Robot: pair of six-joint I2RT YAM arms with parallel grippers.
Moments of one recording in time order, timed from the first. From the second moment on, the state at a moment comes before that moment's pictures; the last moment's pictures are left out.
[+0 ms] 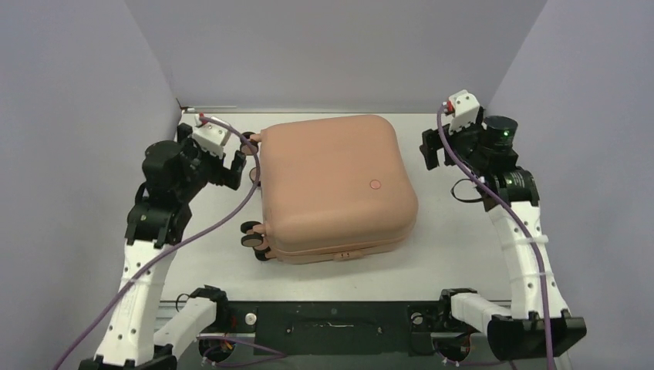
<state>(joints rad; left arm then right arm) -0.16 0.97 1.19 -0.54 0.09 0.27 0.06 1.17 1.30 -0.58 -0.20 -0.30</state>
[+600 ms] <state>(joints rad) -0.14 0.58 1.30 -1.00 0.49 0.24 0.06 0.93 1.44 -0.87 -0.91 -0.40</state>
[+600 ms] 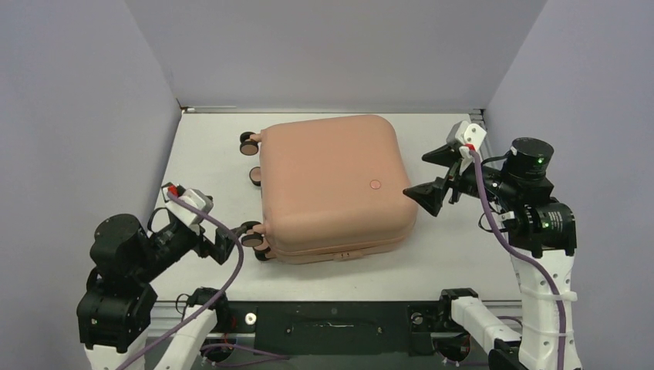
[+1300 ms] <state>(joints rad) -0.07 0.54 1.31 -1.28 0.85 0.46 0.06 0.83 1.52 -1.36 -1.11 -0.86</state>
